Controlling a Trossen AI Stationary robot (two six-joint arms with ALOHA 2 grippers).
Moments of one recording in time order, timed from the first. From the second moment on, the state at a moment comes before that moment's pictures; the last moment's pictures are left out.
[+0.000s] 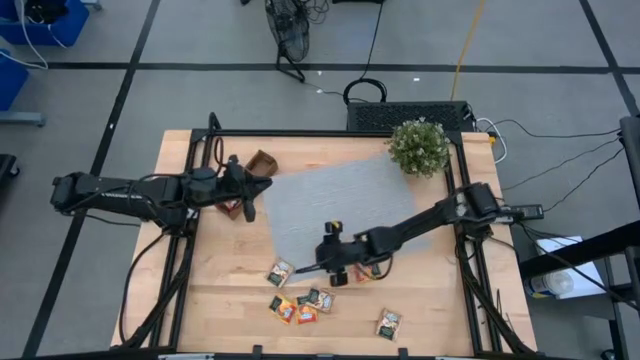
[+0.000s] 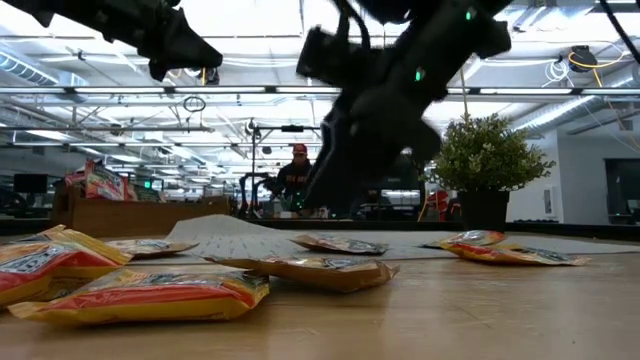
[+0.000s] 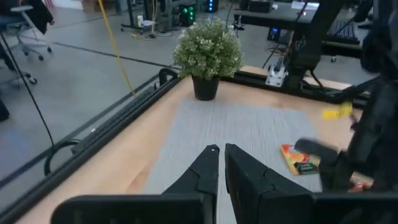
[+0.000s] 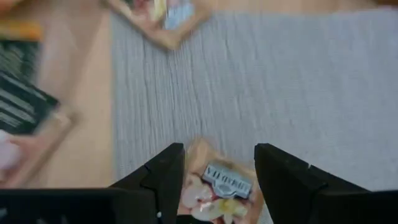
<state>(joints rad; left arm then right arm) 0.03 0.79 0.56 0.00 -0.32 -0.13 0.28 1.94 1.19 -0.11 0.29 0.00</state>
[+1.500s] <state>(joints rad) 0.03 0.79 0.56 0.00 -0.32 -0.17 0.31 1.98 1.32 -0.71 0.23 0.83</state>
